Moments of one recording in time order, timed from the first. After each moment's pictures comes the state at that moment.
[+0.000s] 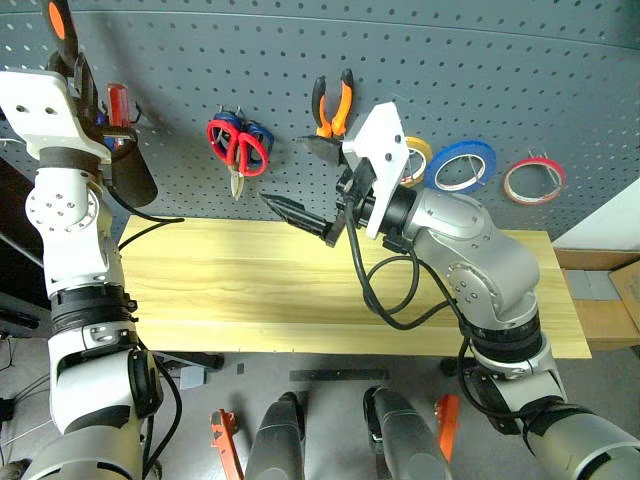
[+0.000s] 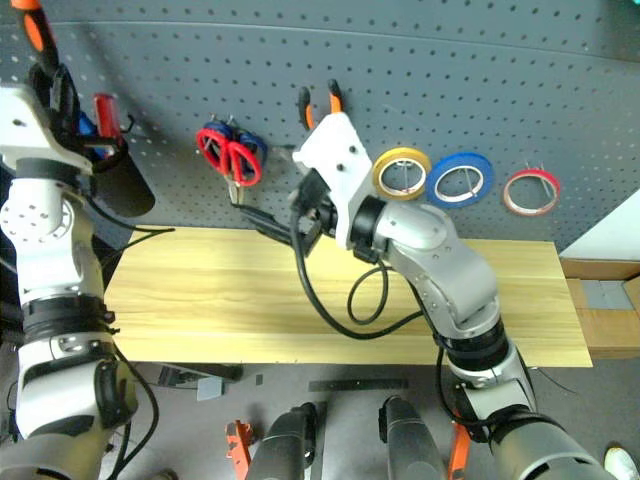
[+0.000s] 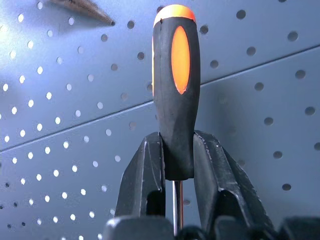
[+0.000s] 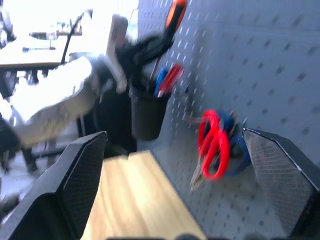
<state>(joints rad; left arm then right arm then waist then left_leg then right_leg) -0.79 0.62 0.37 0.49 -0.07 -0.28 -0.11 -0.87 -0.14 0.18 -0.39 0.37 0.73 0.51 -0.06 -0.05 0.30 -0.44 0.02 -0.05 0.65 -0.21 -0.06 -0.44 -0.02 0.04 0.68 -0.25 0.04</state>
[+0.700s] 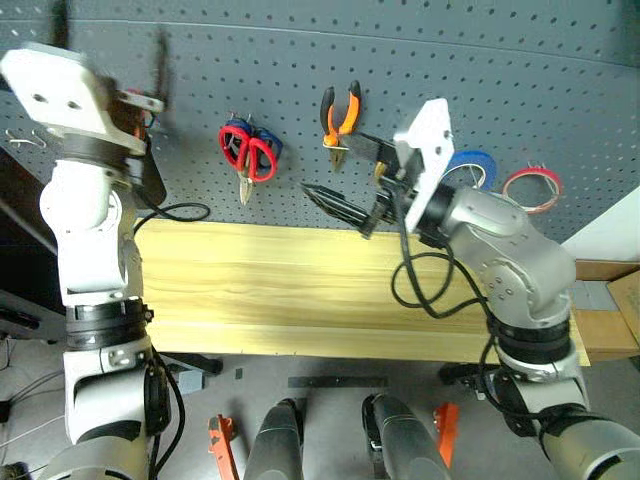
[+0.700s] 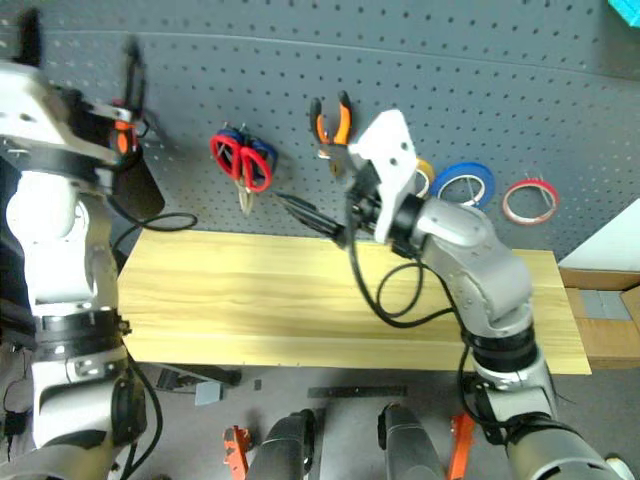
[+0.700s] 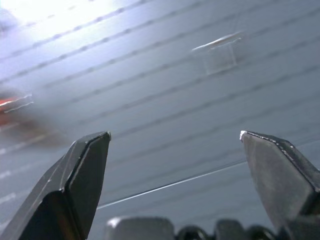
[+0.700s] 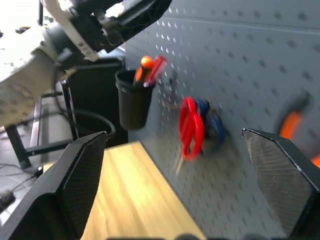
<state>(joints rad) -0.64 0.57 0.20 -0.09 -0.25 -0.02 -0.28 -0.71 -0.33 0.07 -0.45 0.47 0.76 0.57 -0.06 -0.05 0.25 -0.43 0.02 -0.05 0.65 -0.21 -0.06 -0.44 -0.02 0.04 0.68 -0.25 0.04</state>
